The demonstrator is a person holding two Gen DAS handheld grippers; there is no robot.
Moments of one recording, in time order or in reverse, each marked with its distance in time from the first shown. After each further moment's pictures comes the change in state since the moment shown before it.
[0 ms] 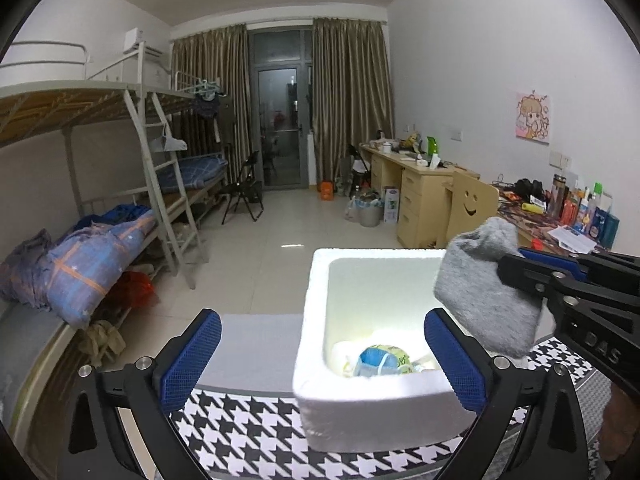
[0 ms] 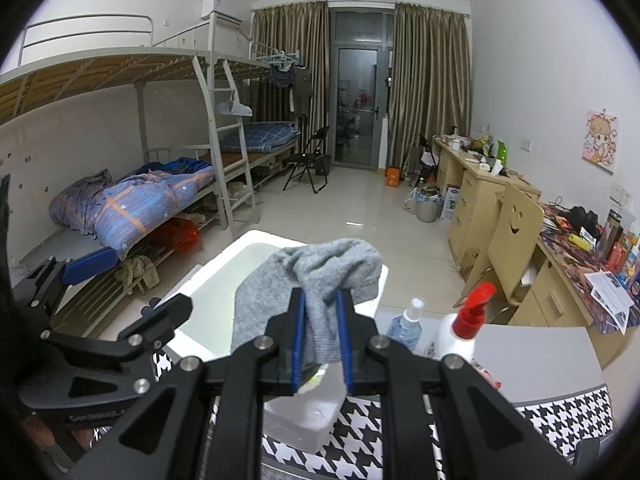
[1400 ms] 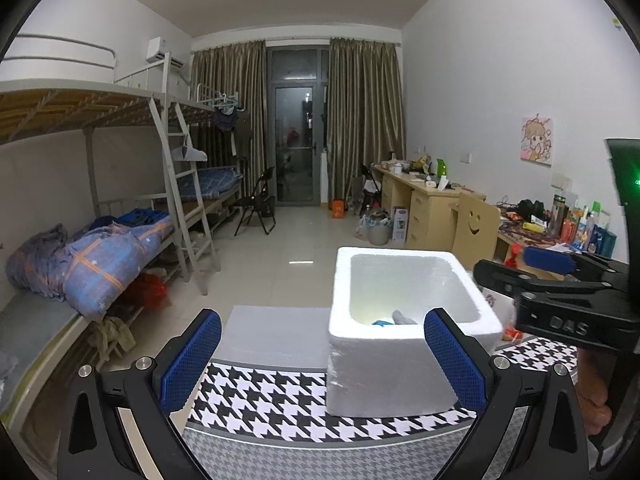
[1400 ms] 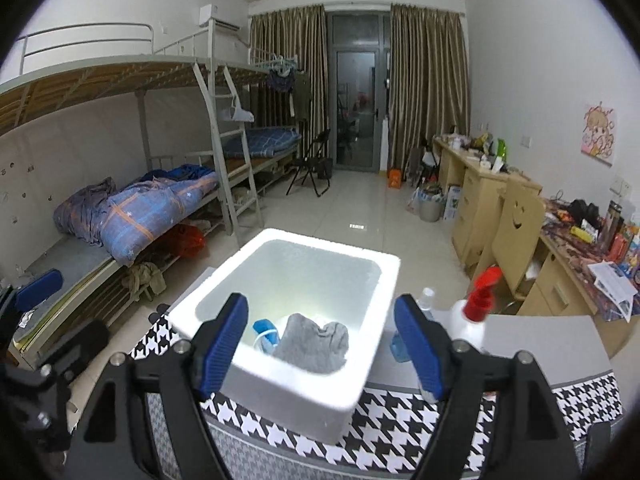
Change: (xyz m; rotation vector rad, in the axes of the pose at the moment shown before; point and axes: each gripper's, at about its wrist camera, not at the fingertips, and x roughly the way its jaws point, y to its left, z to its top) left arm -0.065 0.013 -0.026 -0.035 -0.079 0.035; right arm -0.032 0.008 -0.016 0.036 -0.046 0.003
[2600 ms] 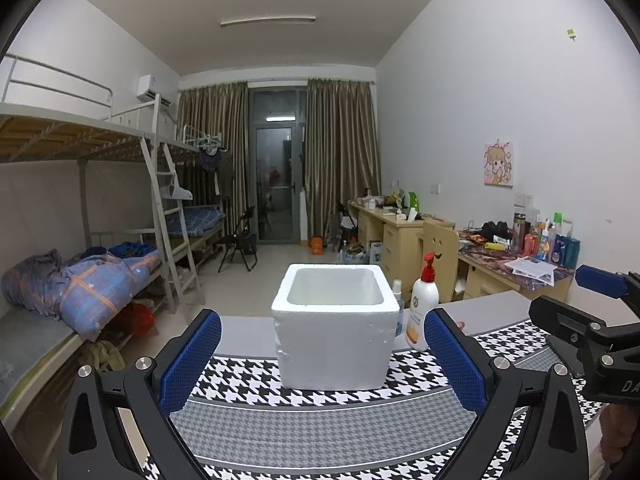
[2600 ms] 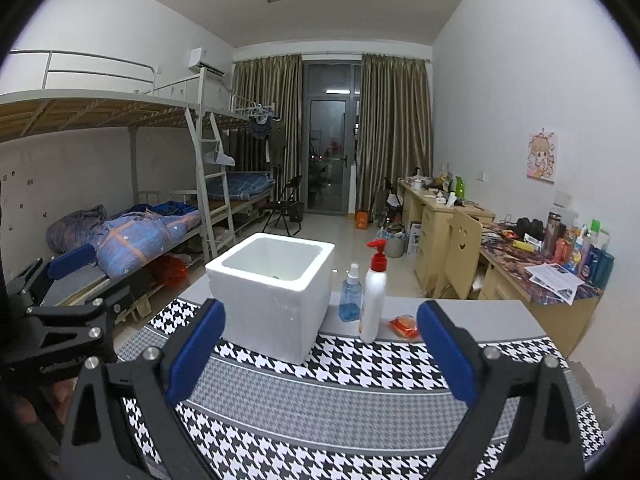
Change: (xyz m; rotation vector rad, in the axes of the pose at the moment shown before) left arm -0.111 -0.051 -0.035 0.030 -0.159 -0.063; right arm -0.165 -0.007 -0.084 0.000 -0.166 -0.127
